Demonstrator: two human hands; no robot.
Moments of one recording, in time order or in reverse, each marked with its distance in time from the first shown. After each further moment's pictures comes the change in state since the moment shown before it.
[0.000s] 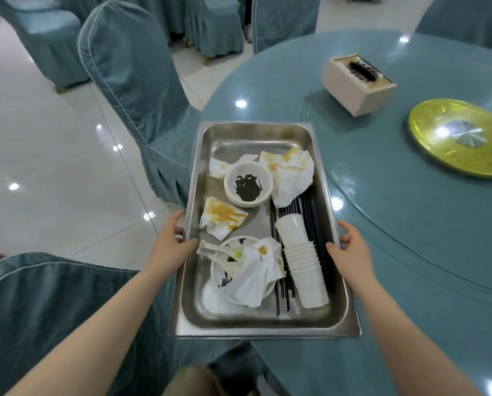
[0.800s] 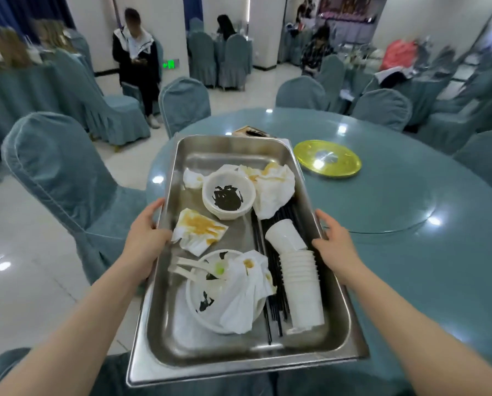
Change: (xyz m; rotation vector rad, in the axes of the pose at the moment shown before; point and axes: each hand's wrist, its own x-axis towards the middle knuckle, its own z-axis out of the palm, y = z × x) left_hand -0.035 0.095 -0.094 -0.175 -0.149 0.321; right_hand -0.156 -0.088 -0.041 0.196 0.279 -0.108
